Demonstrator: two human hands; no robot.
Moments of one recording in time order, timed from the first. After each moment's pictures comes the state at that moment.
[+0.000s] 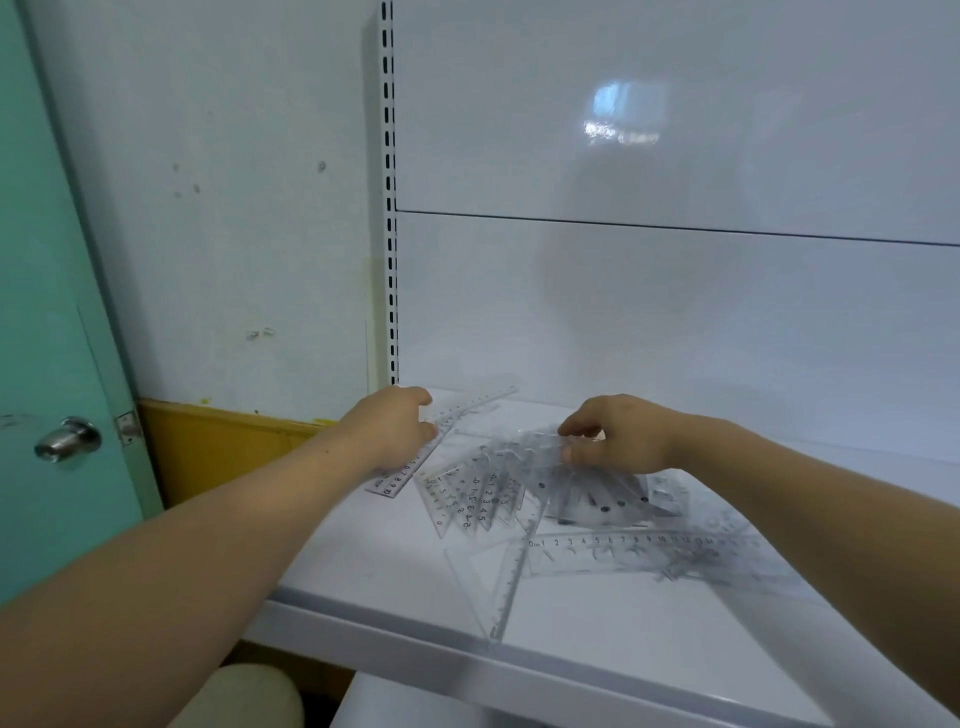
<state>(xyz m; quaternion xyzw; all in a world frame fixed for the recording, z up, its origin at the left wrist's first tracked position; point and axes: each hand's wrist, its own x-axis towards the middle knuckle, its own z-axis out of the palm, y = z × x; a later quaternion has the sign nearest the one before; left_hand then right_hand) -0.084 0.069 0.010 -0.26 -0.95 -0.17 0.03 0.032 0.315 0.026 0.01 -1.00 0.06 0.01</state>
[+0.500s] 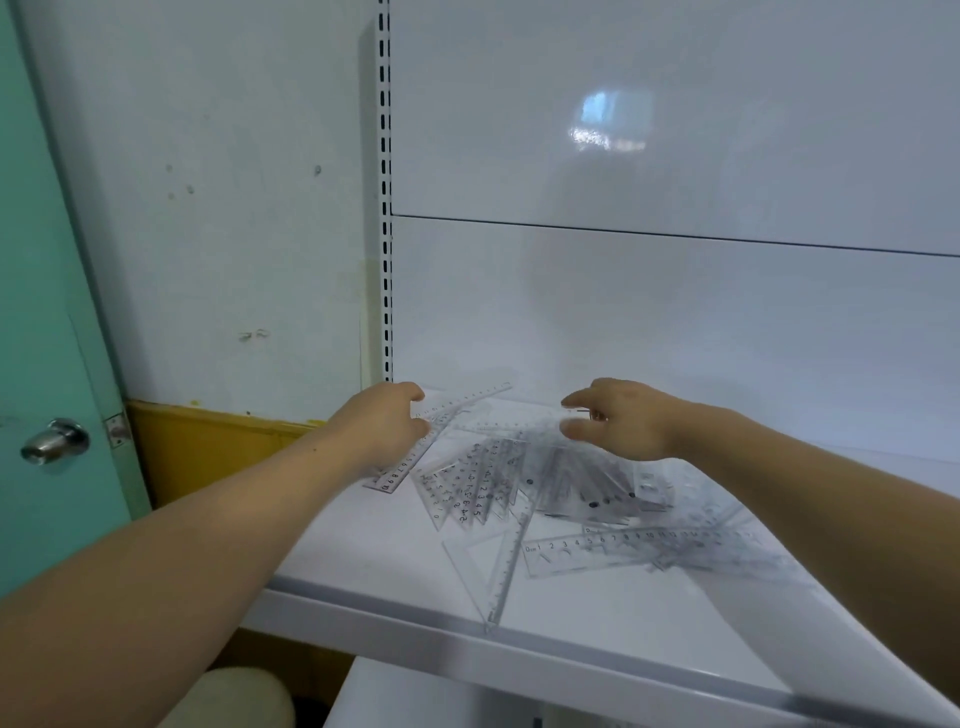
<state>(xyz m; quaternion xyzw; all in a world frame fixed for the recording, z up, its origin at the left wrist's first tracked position) -0.079 0.060 0.013 -0.25 -0.95 -0.20 0.04 0.047 0.312 0.041 -0.02 -1.00 0.04 0.03</state>
